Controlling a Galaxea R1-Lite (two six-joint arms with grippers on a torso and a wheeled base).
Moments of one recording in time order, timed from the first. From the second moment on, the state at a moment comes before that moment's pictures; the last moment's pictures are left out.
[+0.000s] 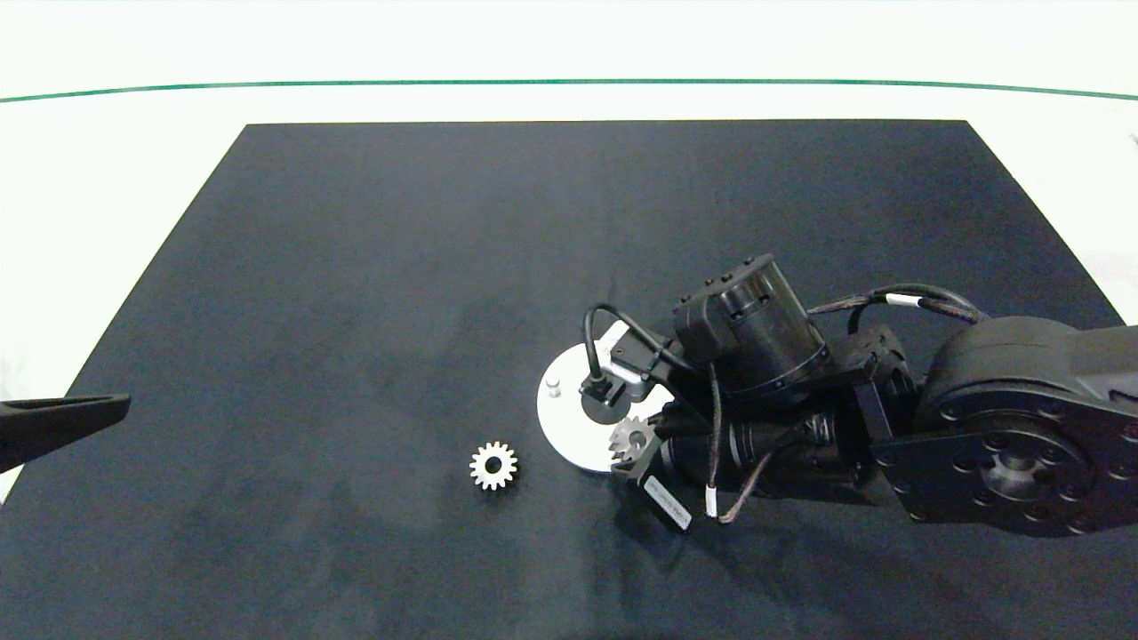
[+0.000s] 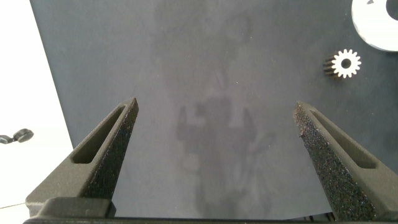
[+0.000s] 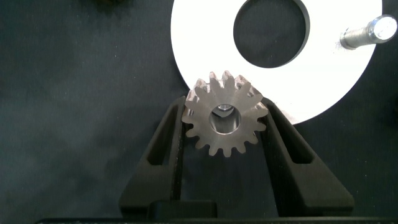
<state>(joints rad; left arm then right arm) -0.12 0.99 -1.19 0.68 0.03 0.18 0.83 1.83 -1.26 0.18 -0.16 -0.25</state>
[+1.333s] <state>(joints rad) -0.12 0.99 -1.19 0.68 0.03 0.18 0.83 1.83 -1.26 0.18 -0.16 -0.25</state>
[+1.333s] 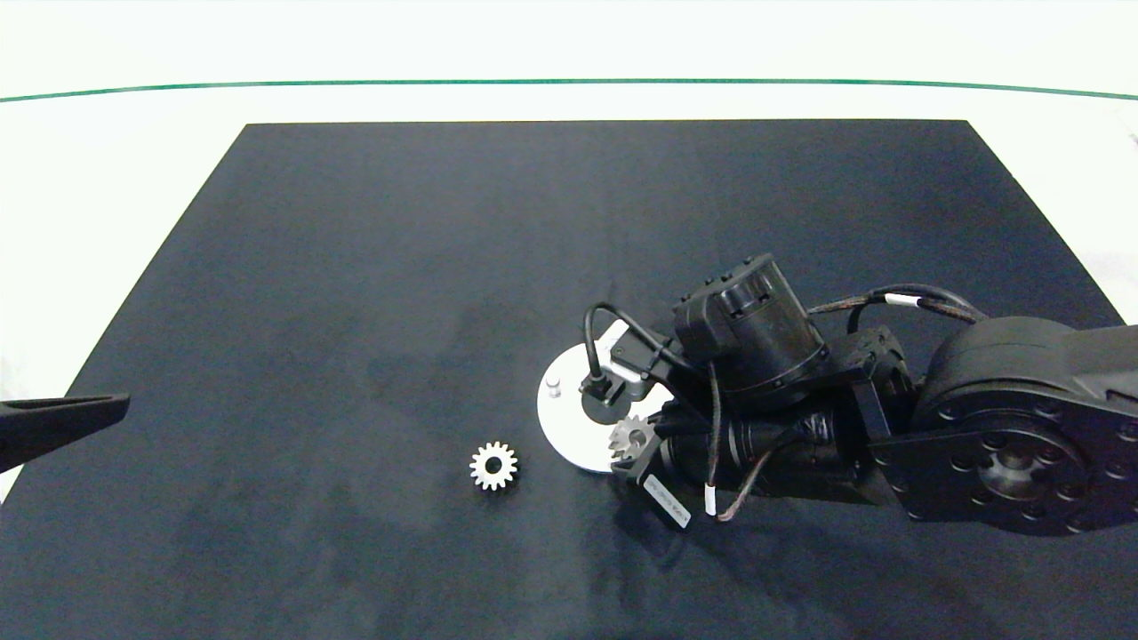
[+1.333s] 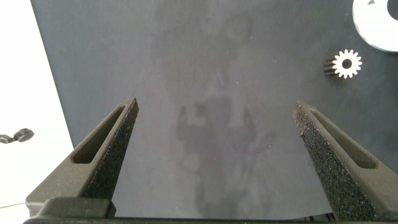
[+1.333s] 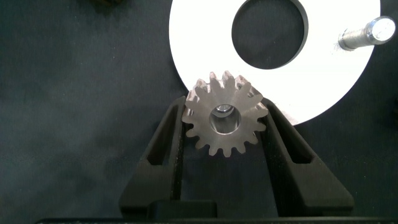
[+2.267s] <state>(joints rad) -0.12 0.99 -1.19 0.68 0.03 0.18 0.82 1.83 -1.24 0.17 -0.16 -0.25</state>
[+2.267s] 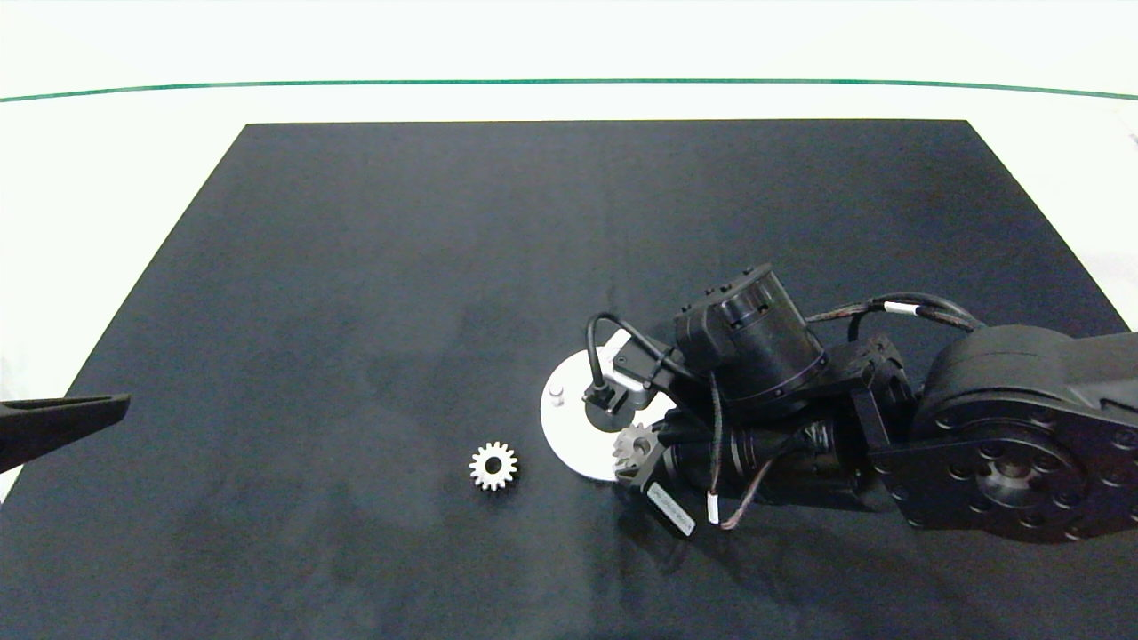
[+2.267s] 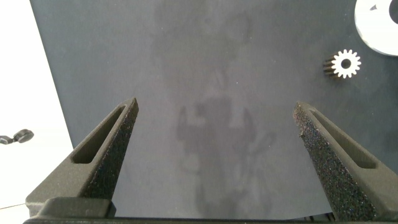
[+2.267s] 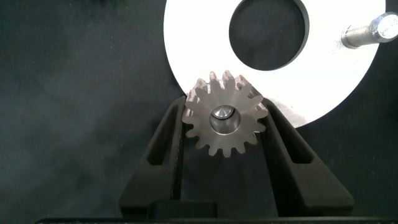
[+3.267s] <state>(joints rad) -0.12 0.99 -1.19 0.68 0.03 0.18 0.71 1.77 -1.27 0.14 -0.18 -0.25</state>
